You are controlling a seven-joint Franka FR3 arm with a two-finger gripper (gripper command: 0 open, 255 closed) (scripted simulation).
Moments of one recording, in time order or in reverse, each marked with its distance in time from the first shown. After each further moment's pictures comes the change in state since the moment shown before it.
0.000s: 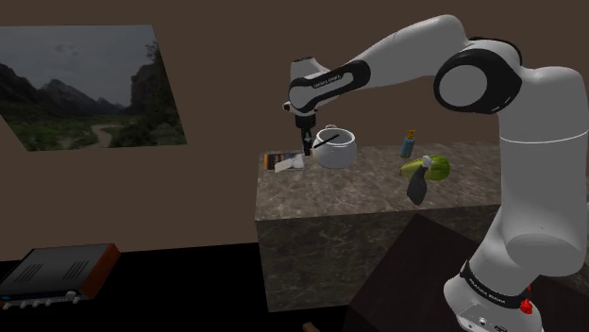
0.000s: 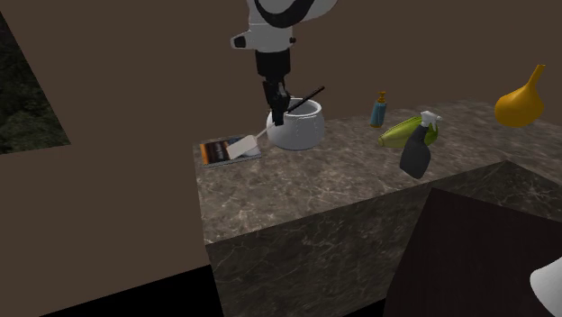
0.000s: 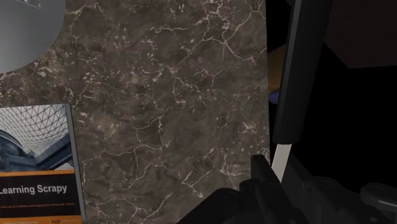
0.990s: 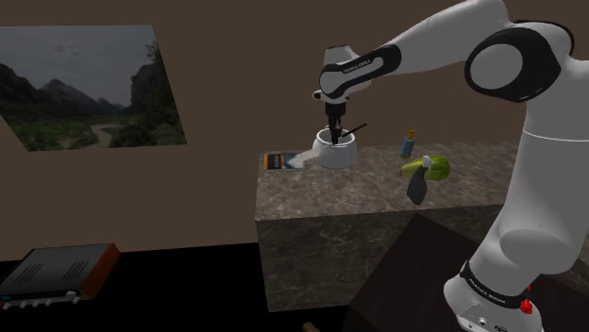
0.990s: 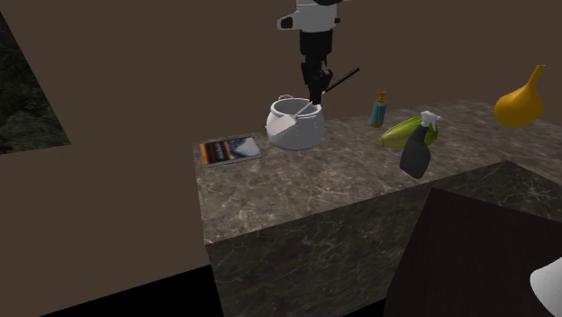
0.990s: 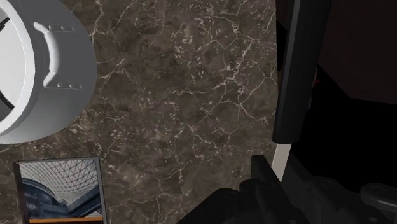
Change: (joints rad) arm -0.103 -0.167 -0.065 -0.167 -0.011 0.009 -0.166
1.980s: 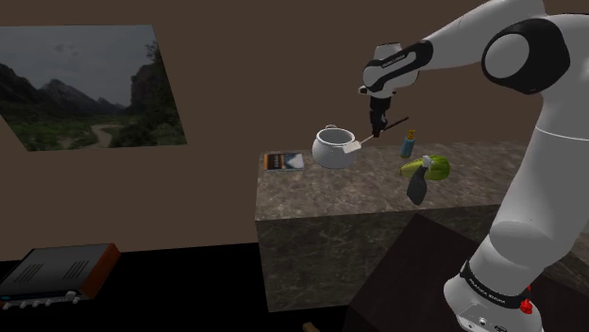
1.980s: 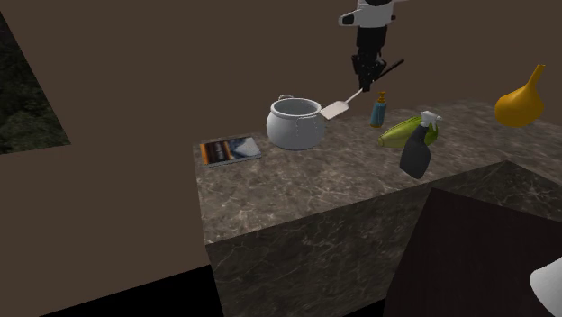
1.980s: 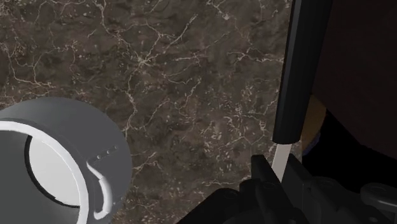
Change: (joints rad) arm -0.188 -0.079 -0.133 -0.118 0.000 0.055 -0.321
